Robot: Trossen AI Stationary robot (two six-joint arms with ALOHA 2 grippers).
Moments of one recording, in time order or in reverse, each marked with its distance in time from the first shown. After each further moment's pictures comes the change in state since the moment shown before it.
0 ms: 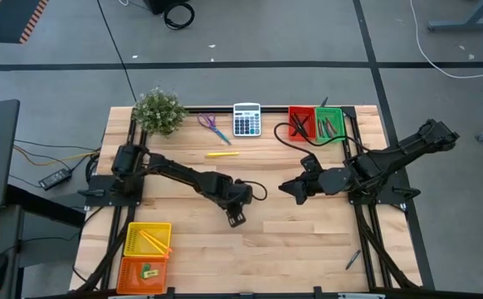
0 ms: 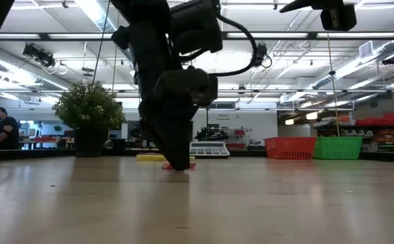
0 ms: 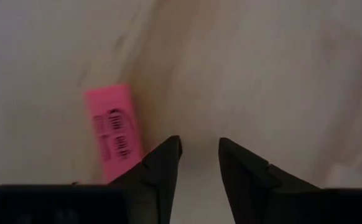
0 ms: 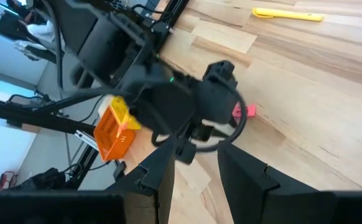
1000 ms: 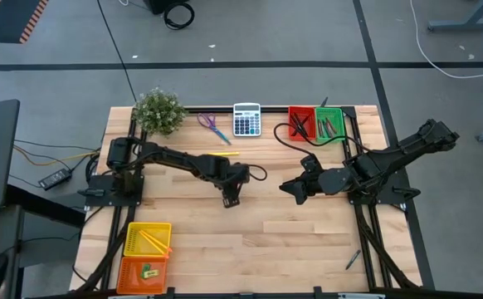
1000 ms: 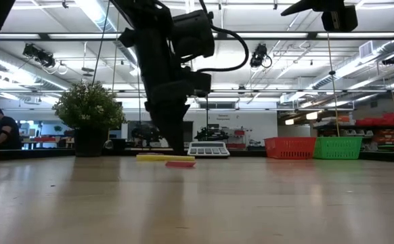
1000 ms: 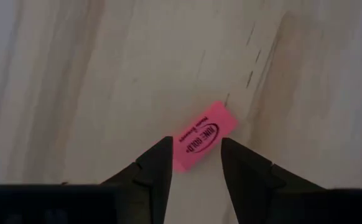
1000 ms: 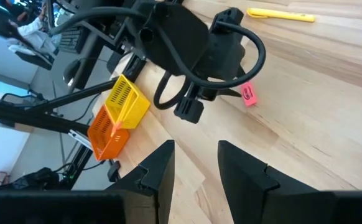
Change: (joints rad) left arm 0.123 -0.084 -0.003 -0.072 -0.091 0.302; right arm 0.000 0.000 0.000 -0.021 0.004 0.000
